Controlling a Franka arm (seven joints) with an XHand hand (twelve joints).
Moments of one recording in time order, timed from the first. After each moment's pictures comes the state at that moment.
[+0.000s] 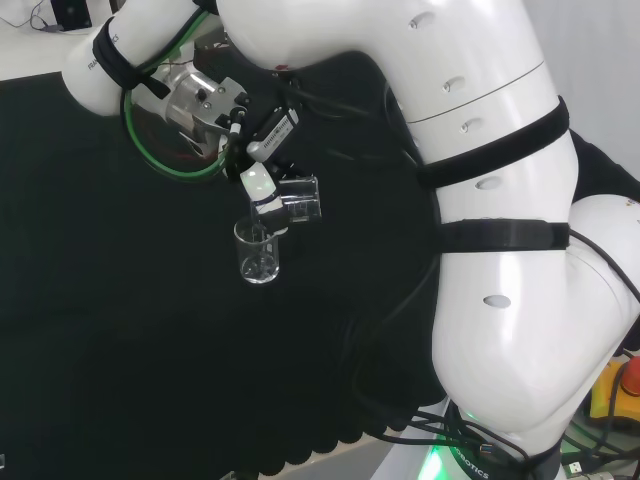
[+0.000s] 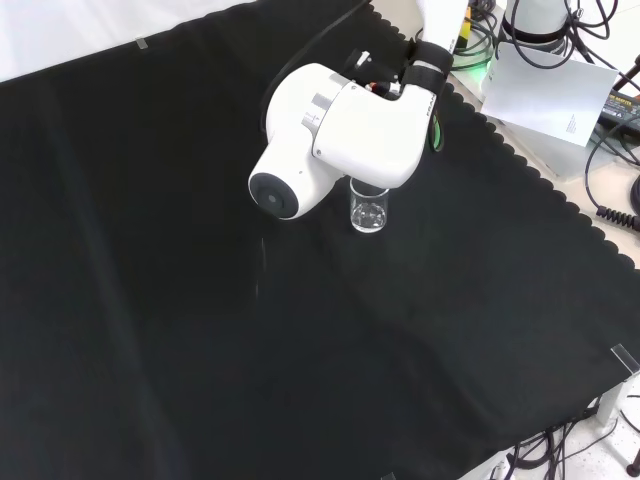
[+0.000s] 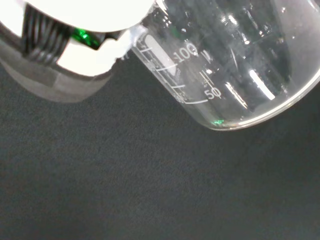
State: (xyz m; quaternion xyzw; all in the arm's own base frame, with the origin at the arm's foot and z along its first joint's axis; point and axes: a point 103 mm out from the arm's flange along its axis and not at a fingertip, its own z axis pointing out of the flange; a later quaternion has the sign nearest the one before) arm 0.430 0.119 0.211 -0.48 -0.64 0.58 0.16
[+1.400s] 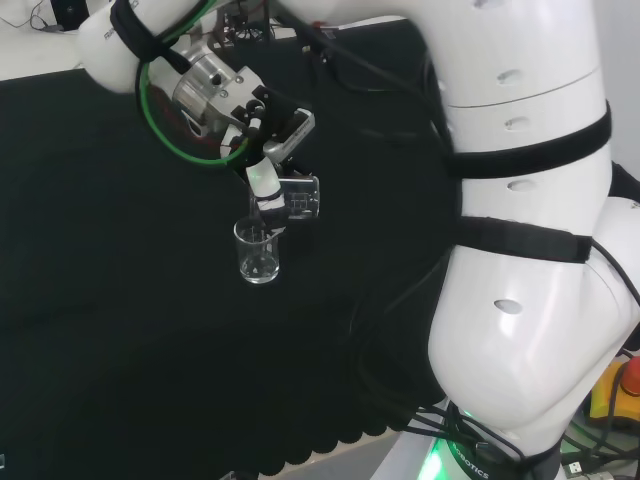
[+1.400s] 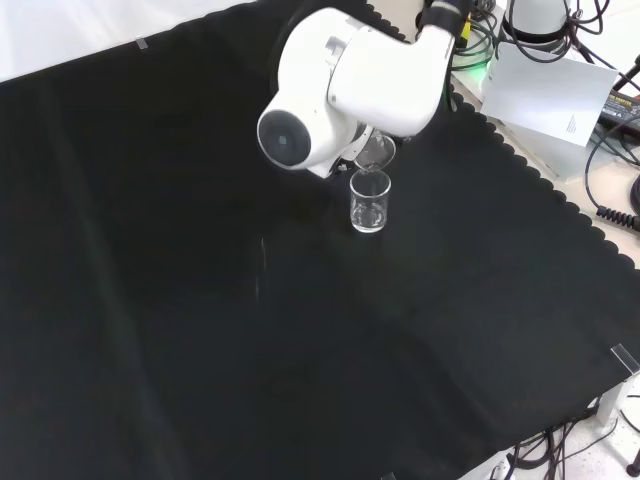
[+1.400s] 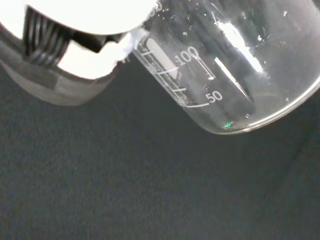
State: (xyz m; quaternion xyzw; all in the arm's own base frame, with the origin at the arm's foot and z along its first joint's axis) arm 0.422 0.110 0.219 -0.50 -0.71 0.48 0.14
